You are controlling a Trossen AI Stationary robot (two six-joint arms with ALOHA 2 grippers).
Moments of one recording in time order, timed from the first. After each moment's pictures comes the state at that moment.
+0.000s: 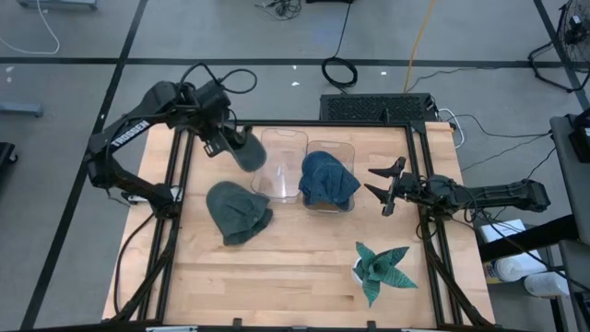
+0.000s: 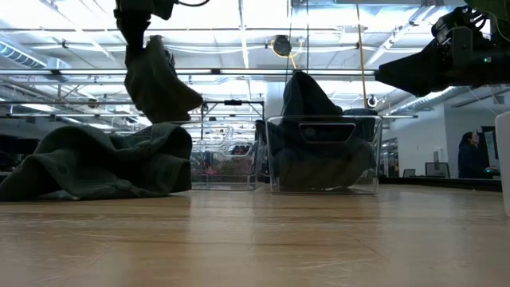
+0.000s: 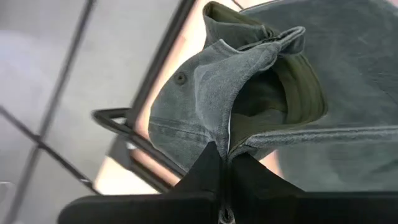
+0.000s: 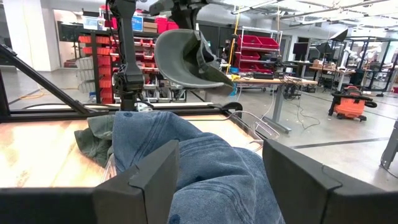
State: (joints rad) left arm 0.53 1.40 1.70 -1.57 -0.26 0.06; right arm 0.01 0.29 0.02 0.35 0.31 -0.07
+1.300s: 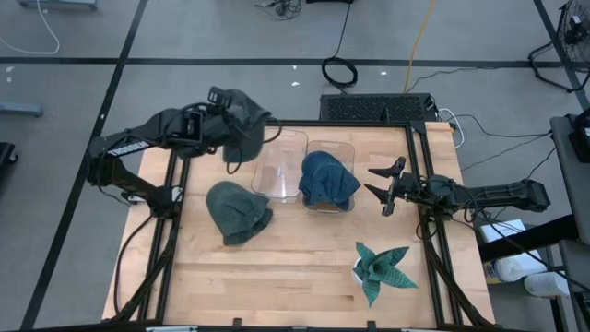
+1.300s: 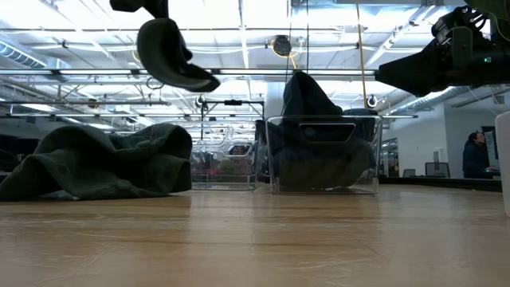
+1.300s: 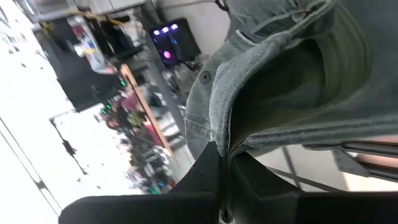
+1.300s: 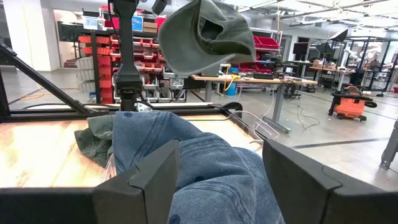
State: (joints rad) left arm 0.15 1.40 1.71 -1.36 -0.95 0.90; right arm 0.01 0.29 0.02 0.35 0.31 -0.07
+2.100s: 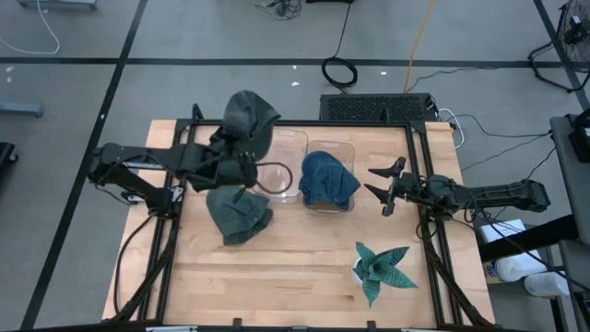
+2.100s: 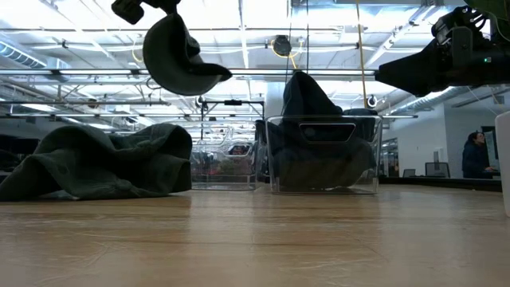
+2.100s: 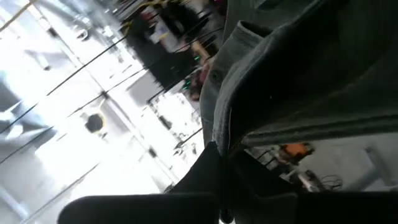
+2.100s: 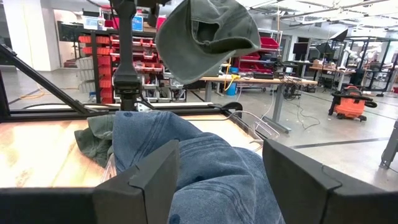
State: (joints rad) left arm -0.08 1.42 1.48 -1.20 -1.38 1.00; right arm 0.01 0.29 0.02 0.35 0.31 -0.07
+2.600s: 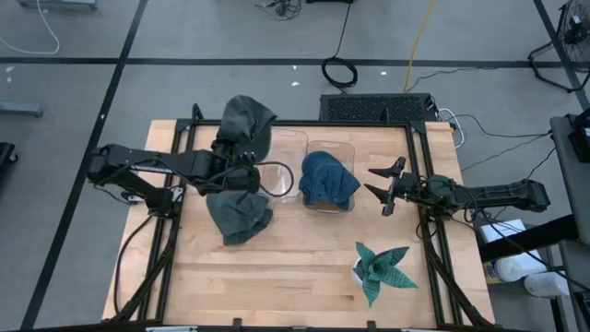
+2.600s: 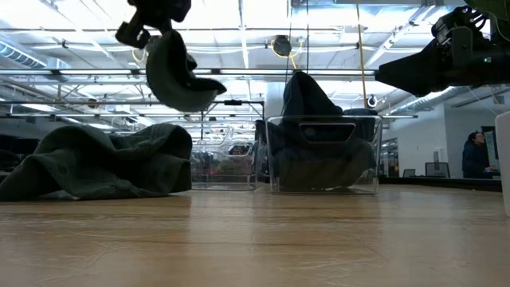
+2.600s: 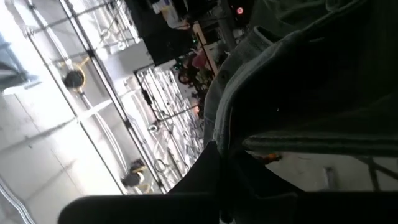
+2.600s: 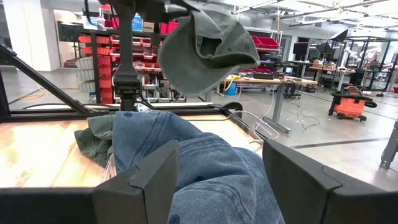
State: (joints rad) left arm -0.05 1.42 1.31 -1.17 -1.43 0.62; right arm 0.01 0.29 0.02 0.35 0.31 -0.07
